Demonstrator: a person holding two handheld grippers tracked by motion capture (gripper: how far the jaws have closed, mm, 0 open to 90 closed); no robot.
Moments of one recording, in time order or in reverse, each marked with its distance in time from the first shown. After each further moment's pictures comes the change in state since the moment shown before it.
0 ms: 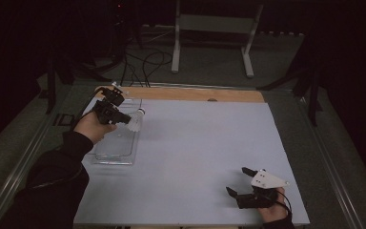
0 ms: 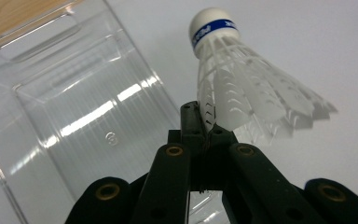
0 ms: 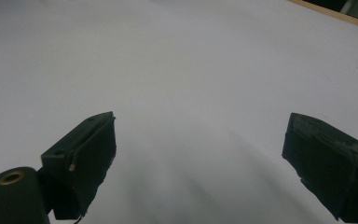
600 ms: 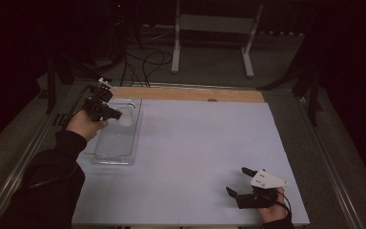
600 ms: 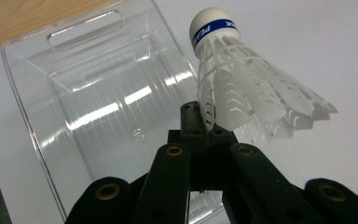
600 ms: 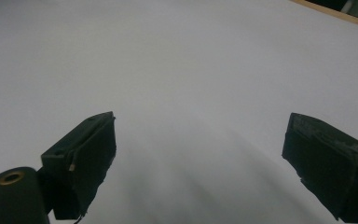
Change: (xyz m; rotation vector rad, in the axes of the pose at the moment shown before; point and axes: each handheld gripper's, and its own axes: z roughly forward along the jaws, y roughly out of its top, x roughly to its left) left arm 0.025 -0.009 -0.005 -0.041 0.046 -0.101; right arm 0.000 0.000 0.001 0.001 0.001 -0.006
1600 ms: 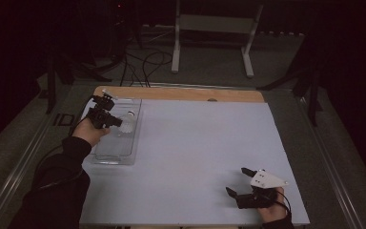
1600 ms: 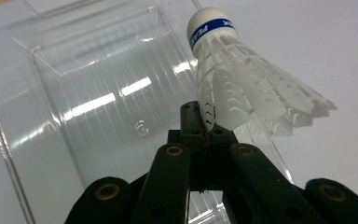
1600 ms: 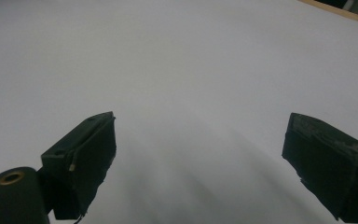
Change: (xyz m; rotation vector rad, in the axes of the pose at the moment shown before) left arm 0.015 -0.018 0.045 0.034 -0.013 -0.038; right arm 0.000 0.000 0.001 0.005 0.001 0.006
